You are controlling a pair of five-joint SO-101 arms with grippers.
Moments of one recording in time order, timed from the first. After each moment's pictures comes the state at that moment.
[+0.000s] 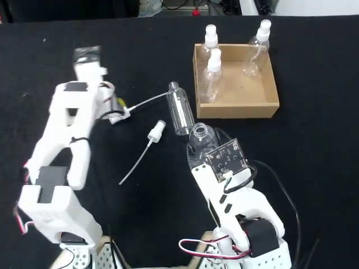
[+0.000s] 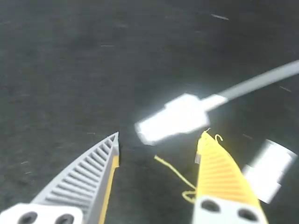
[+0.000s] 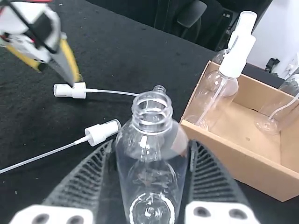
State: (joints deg) left arm -4.0 8.7 9.8 56.7 2.9; right arm -18.7 -103.2 78.2 58.9 12.7
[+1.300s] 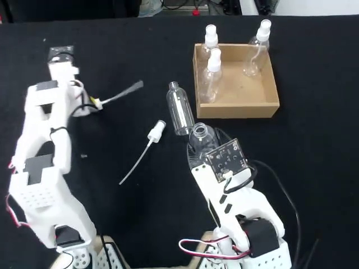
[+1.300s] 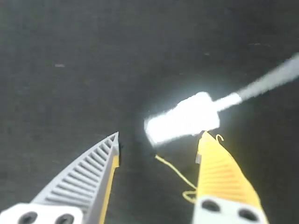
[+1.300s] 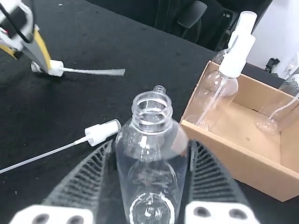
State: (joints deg) left arm -17.4 18.5 3.1 52.5 -8.8; right arm -18.7 -103.2 78.2 58.9 12.7
